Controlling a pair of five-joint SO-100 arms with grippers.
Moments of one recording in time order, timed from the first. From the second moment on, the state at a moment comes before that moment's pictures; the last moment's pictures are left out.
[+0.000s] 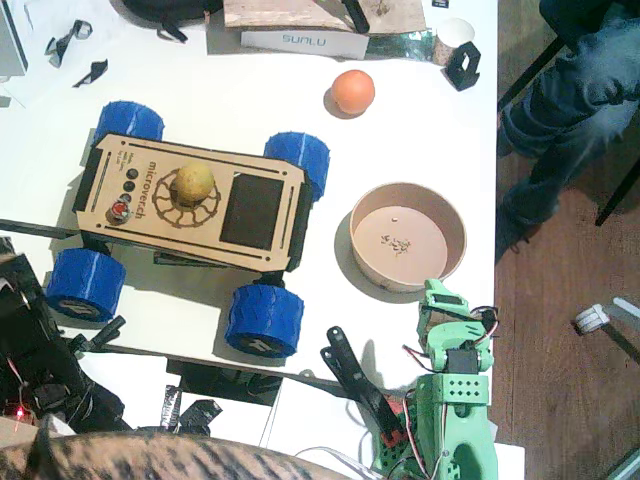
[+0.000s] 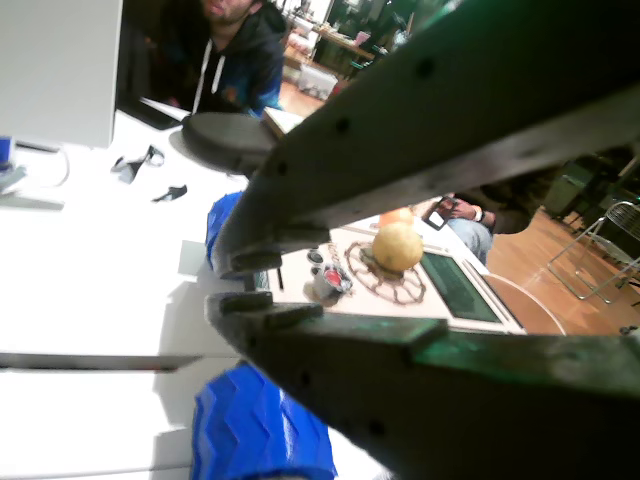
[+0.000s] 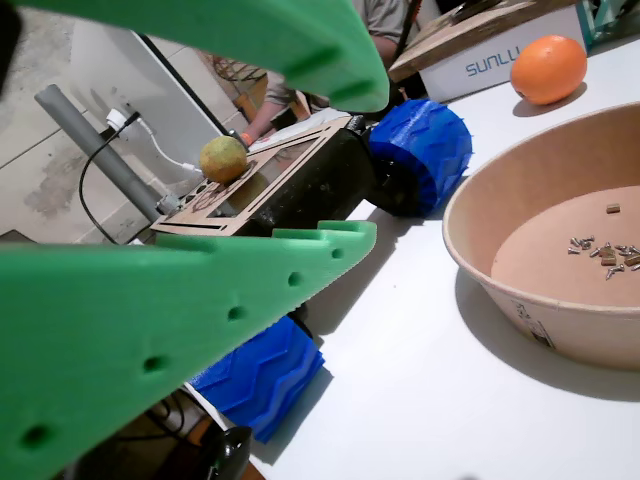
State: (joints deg) arm 0 -29.7 182.2 122.5 96.6 9.4; arm 1 -29.8 186.5 173.8 55.5 9.7
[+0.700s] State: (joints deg) arm 0 -26.4 152.6 122.6 81.1 9.4; arm 1 -29.8 186.5 173.8 55.5 9.7
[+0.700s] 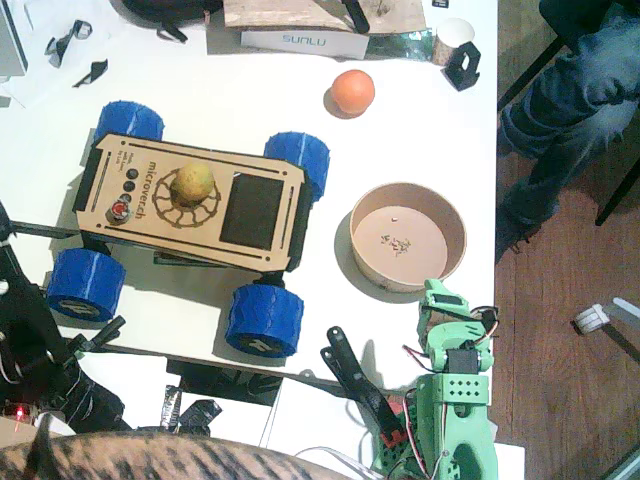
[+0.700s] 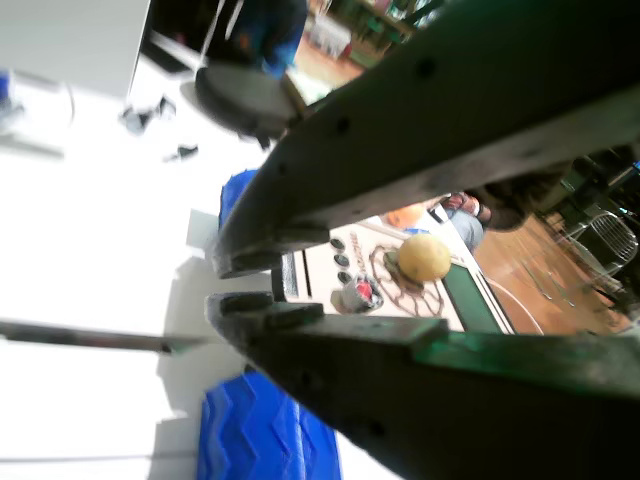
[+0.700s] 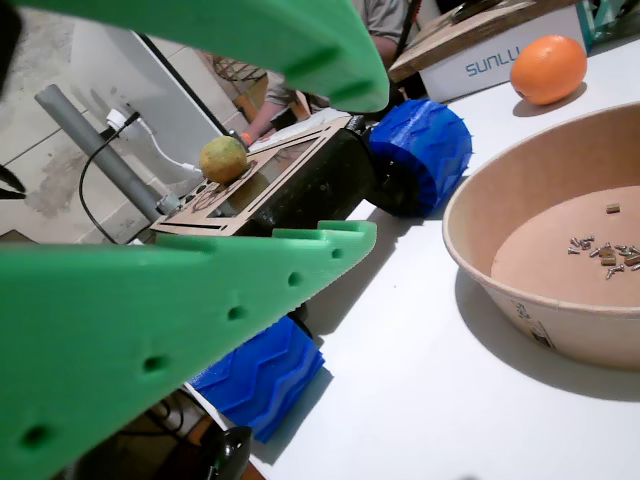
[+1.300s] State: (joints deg) arm 0 -9.1 123.8 114.9 72.2 9.4; arm 1 -29.8 186.5 173.8 55.5 9.7
